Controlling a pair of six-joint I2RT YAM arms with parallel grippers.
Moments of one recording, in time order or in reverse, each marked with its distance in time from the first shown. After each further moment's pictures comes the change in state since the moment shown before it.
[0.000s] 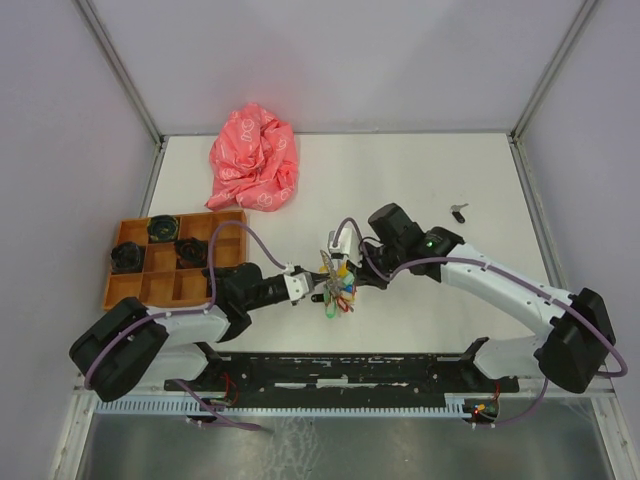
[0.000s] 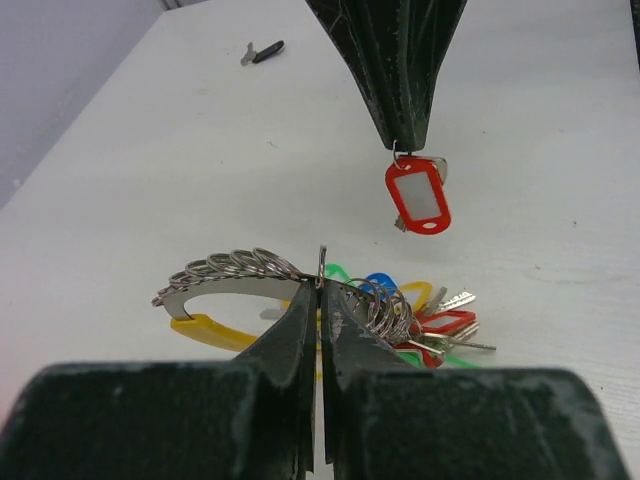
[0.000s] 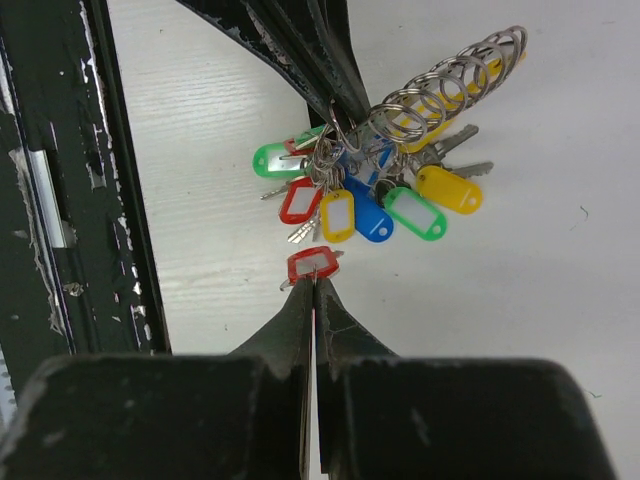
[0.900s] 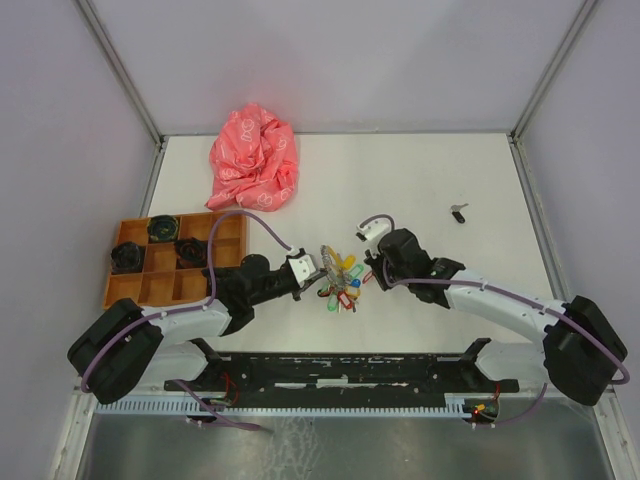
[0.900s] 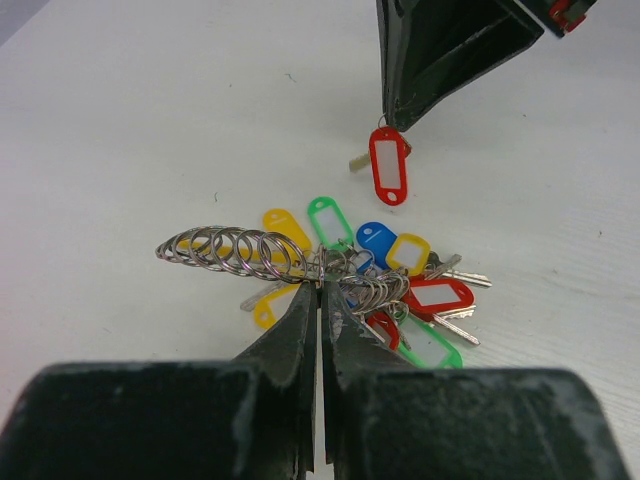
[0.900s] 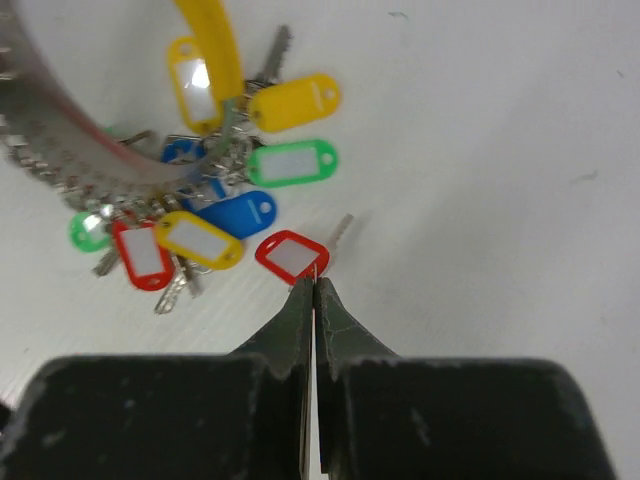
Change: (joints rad) left arm 0.000 -0.009 0.080 -0.200 -0.132 -0.122; right arm 0.000 -0.070 -0.374 0.461 0.591 0.584
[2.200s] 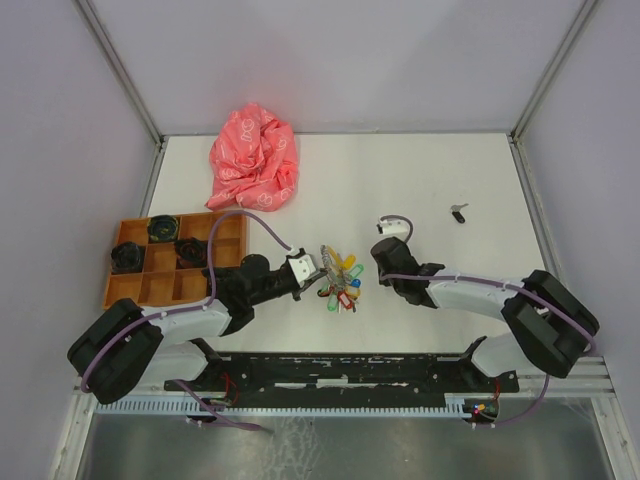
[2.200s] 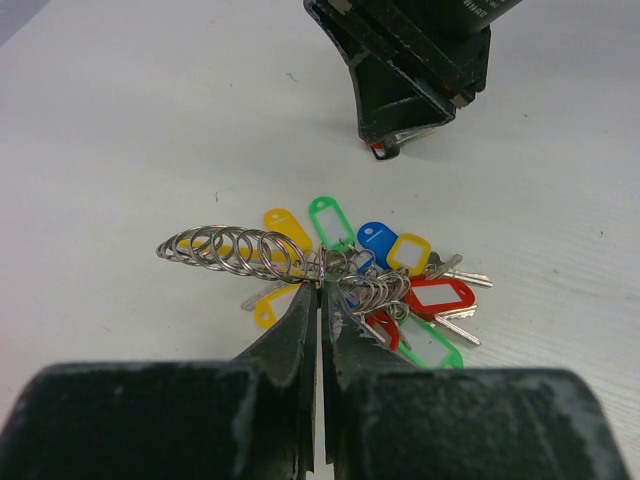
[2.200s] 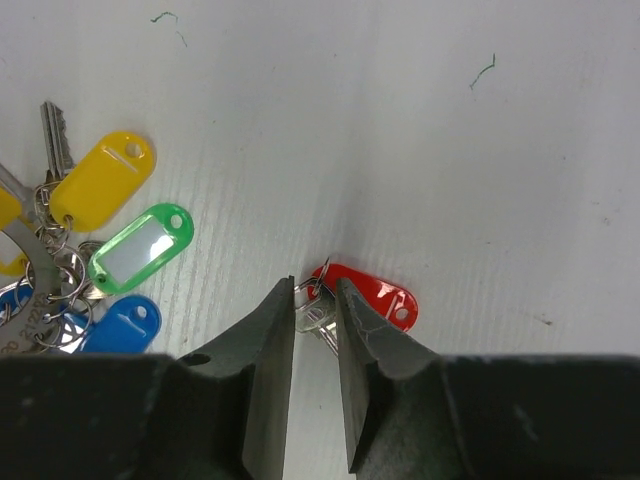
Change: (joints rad) left arm 0.000 0.000 0.000 0.000 -0.002 0.000; right arm -0.009 0.181 -0.045 0.158 0.294 0.344
